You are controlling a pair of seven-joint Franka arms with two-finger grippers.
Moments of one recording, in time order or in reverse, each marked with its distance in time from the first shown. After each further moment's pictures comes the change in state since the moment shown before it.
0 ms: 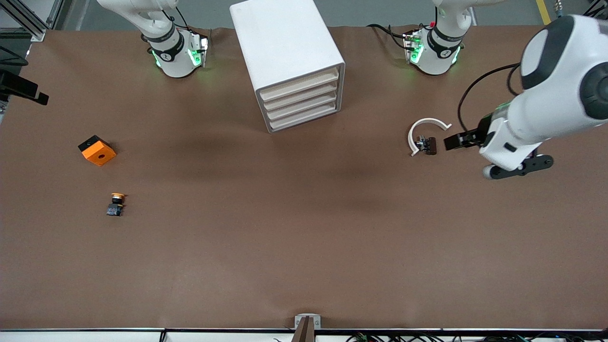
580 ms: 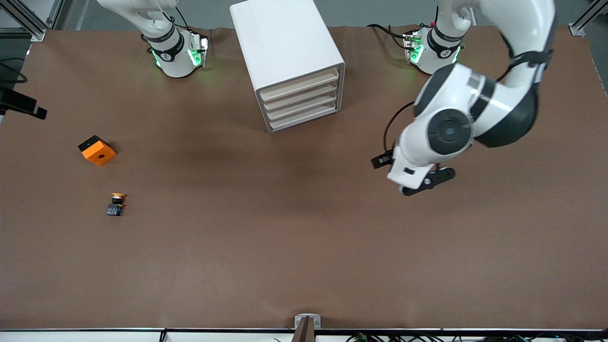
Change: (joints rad) left arm -0.243 0.222 -0.006 0.119 0.041 0.049 -0.405; right arm -0.003 0.075 -0.002 0.114 0.001 -0.017 0.000
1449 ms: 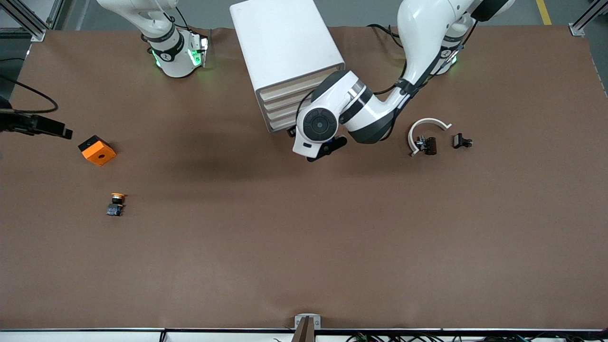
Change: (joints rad) left arm -0.343 0.229 -0.028 -0.007 -0.163 0.199 -0.443; right arm 0.008 0.056 -0.003 -0.089 0.000 0.092 -0.006
